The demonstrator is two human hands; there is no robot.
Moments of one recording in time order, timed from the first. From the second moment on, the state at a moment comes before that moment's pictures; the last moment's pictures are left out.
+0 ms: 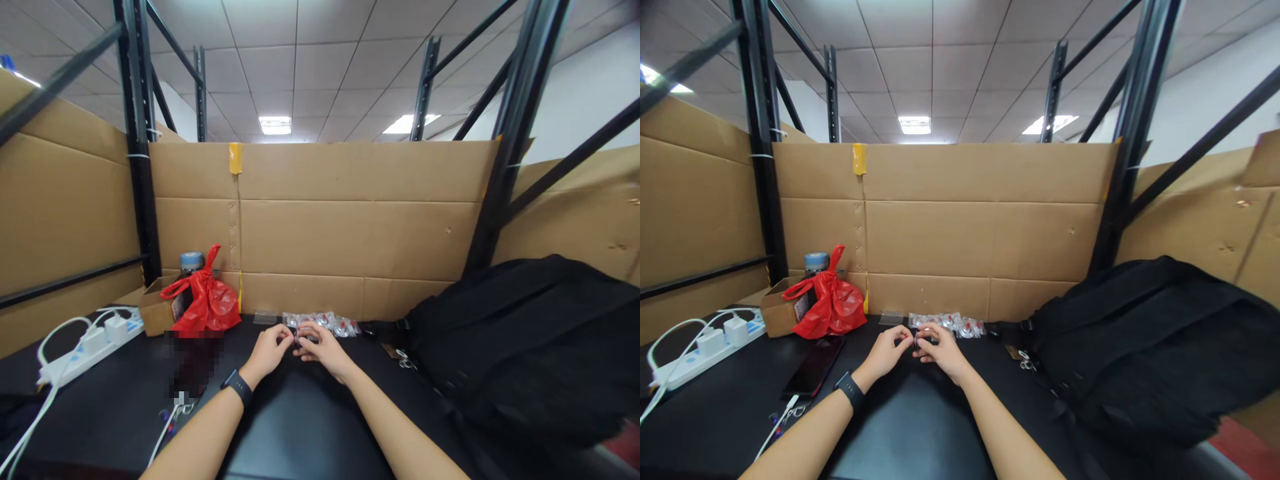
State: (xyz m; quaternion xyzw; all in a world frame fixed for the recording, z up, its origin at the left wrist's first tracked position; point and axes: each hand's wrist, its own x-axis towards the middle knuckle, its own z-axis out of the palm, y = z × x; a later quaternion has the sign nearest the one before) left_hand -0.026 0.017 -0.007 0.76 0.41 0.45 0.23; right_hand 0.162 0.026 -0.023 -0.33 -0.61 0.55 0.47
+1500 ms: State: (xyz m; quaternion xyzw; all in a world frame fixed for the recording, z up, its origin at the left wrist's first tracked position) left_hand -0.039 -0.126 0.175 0.74 0.17 0.65 -0.01; right_hand 0.174 0.022 -0.007 -0.36 -0.63 0.47 0.50
